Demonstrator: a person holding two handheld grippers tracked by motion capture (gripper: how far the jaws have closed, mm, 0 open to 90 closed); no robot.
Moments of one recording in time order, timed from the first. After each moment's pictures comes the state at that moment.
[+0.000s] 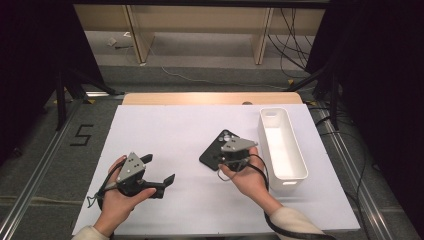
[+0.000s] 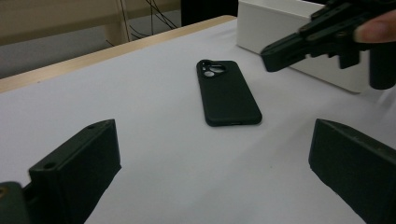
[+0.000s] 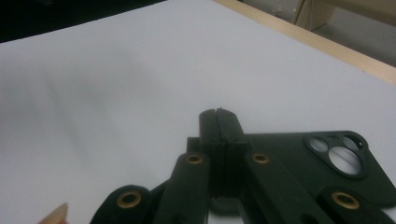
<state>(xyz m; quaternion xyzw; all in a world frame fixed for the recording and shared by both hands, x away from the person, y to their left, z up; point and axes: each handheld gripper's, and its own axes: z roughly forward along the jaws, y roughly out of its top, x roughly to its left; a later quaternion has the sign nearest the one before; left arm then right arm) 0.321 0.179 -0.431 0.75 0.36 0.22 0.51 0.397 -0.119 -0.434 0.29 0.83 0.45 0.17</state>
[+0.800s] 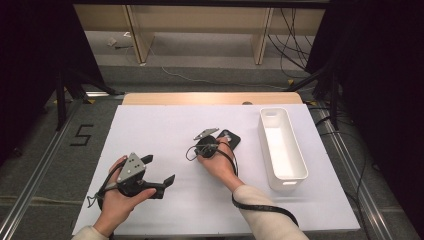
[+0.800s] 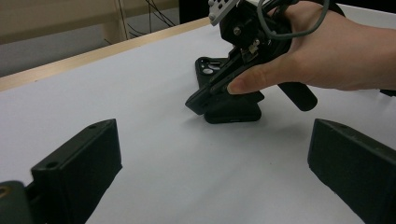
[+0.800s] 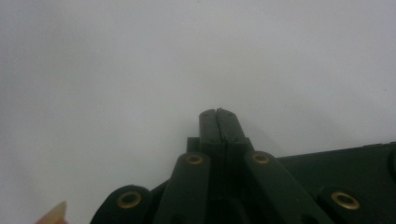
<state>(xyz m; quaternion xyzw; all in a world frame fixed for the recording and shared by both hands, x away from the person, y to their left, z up) 0.321 0.179 -0.432 0.75 0.36 0.21 0.51 0.458 -0.050 -0.480 0.34 0.87 0.33 0.13</state>
